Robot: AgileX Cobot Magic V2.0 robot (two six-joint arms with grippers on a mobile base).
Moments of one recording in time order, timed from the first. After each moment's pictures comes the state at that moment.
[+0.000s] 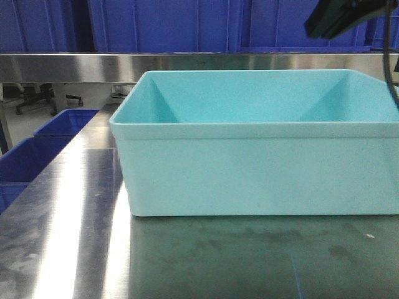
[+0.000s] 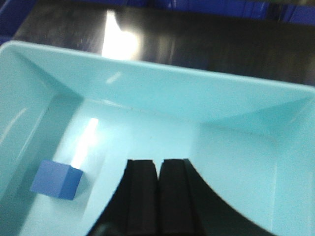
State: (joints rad) left arm -0.06 -0.01 0.01 0.01 0.13 -0.02; right arm 0.30 1.40 -1.11 0.13 0.48 0.05
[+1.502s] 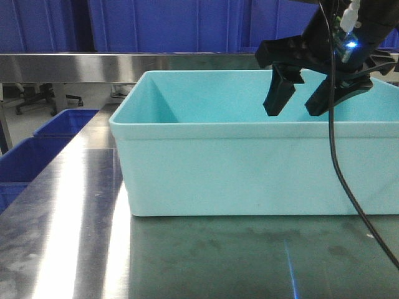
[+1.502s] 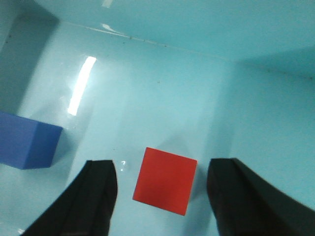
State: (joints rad) left arm -0.06 -0.01 0.01 0.01 0.13 -0.02; right arm 0.35 1.60 -1.11 0.14 0.51 0.05
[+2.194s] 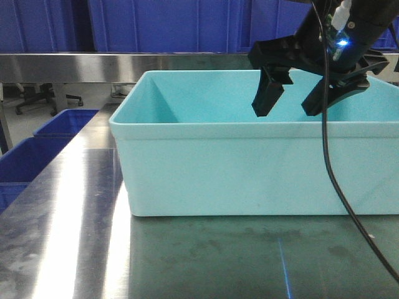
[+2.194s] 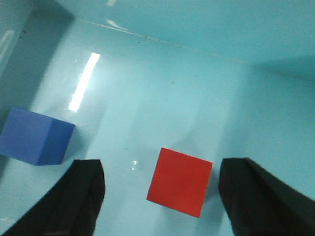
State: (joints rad) left arm -0.06 -0.01 0.01 0.01 0.13 -0.02; right arm 0.37 1.60 -1.11 0.14 0.50 0.03
